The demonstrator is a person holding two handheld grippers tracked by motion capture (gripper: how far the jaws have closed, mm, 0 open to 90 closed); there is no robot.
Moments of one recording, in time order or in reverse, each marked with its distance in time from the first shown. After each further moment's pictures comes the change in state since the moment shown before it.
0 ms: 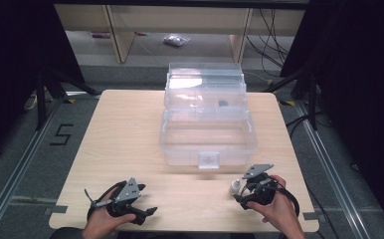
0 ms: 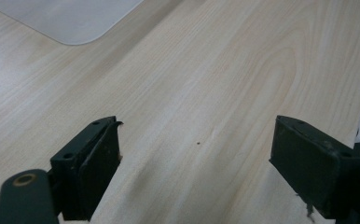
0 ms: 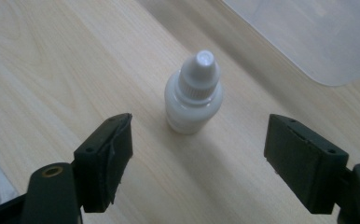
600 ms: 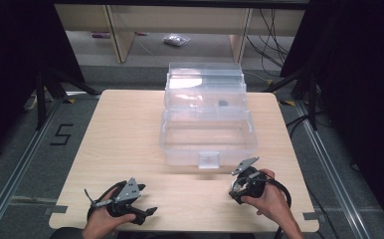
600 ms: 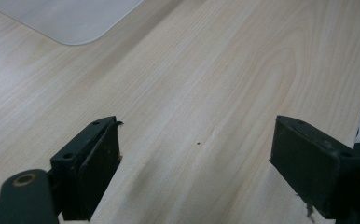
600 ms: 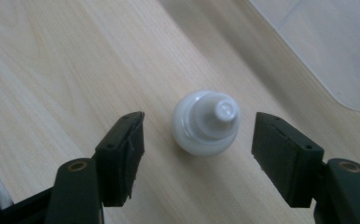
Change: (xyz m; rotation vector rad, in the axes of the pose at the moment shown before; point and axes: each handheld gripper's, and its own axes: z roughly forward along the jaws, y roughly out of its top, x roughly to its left) left arm -0.001 0.000 0.000 -0.001 0.000 -0.013; right arm -0.002 0.023 0.017 0.101 0.050 -0.091
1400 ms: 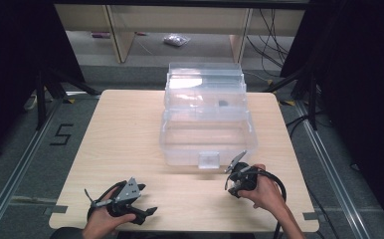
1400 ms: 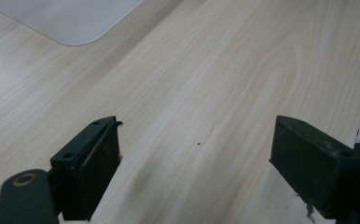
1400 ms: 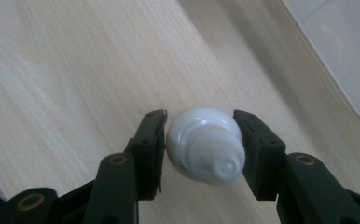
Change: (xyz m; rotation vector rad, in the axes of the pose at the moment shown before) left arm 0.001 0.000 0.000 0.000 0.000 0.015; right arm -0.006 0.020 0.014 0.138 0.039 -0.054
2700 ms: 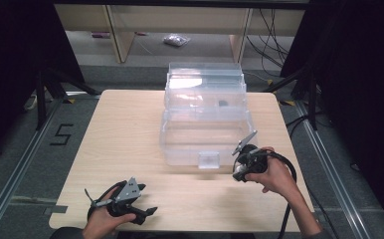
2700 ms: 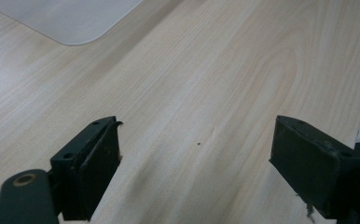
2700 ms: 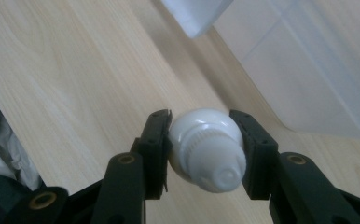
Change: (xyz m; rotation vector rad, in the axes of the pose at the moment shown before) left arm 0.000 0.000 0.001 -0.001 0.000 0.000; right arm -0.025 0.017 -0.056 -0.050 0.025 0.015
